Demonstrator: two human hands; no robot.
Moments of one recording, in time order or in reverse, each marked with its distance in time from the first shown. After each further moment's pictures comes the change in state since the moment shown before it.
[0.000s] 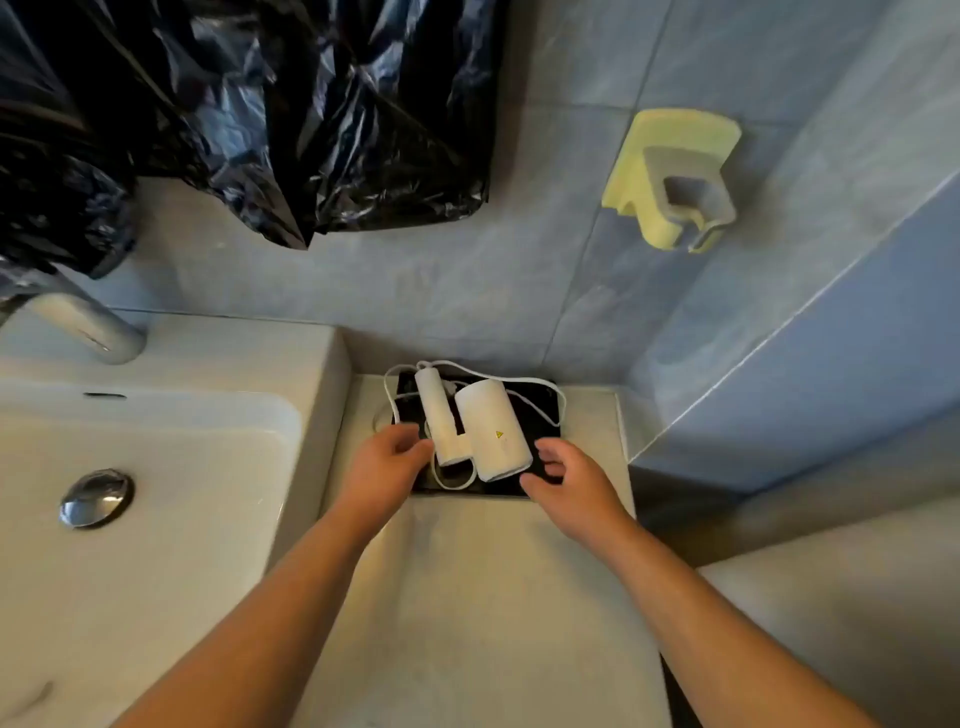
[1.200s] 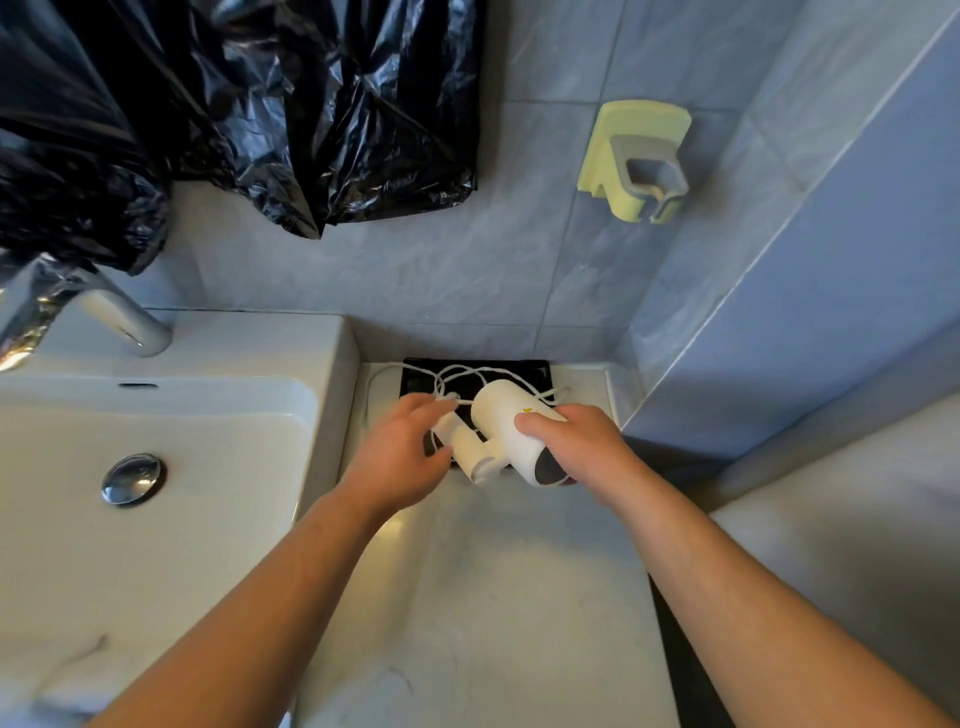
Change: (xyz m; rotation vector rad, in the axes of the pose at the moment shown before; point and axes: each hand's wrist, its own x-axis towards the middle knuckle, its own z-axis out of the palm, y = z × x) left_hand -0.042 0.015 -0.014 0.515 -0.086 0.416; right_hand -0.048 -0.053 -0.025 0.151 0.034 0.151
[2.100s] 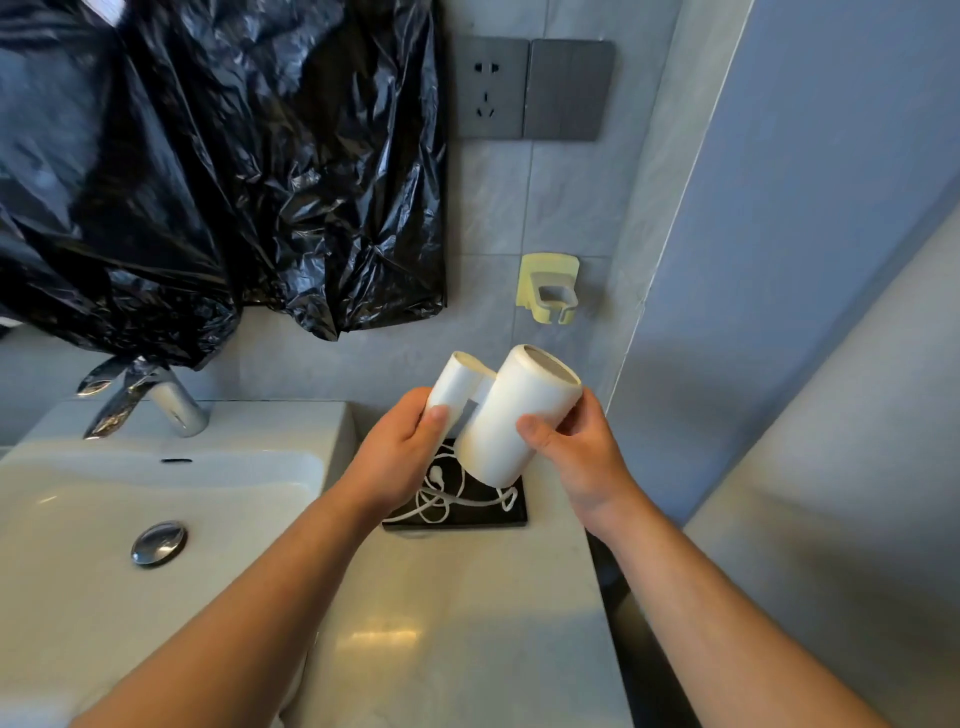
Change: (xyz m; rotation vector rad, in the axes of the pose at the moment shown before) left_hand -0.051 0.123 -0.081 -0.332 0.206 0.154; right_hand -0.113 -0.037 -0.053 0.616 0.021 -0.567
